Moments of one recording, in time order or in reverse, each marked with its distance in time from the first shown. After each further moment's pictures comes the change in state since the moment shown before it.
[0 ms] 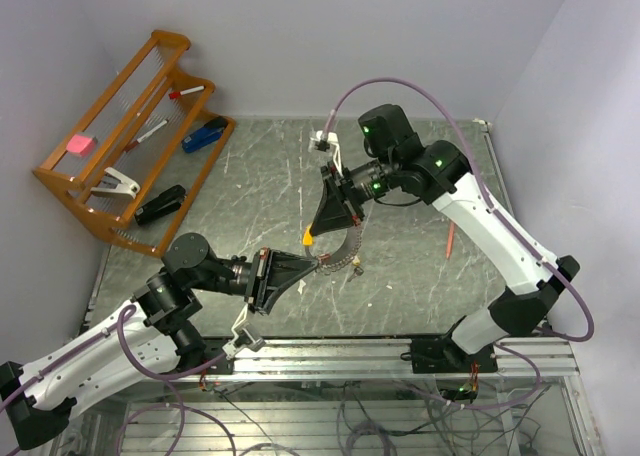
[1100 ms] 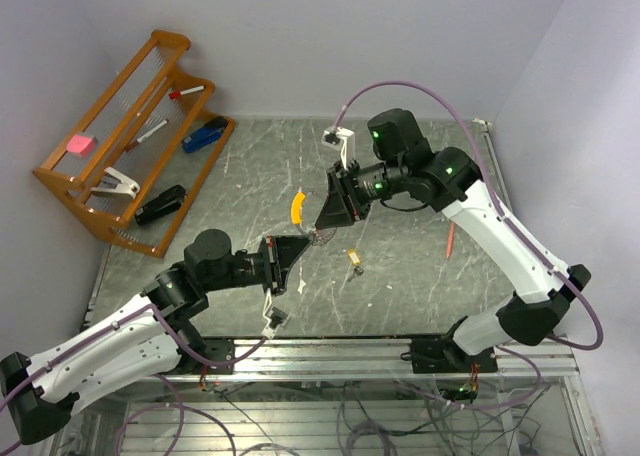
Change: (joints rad) left arm -0.001 0.060 -0.013 -0.150 -0.387 0.200; right arm -0.004 -0.059 -0.046 0.032 0.289 0.242
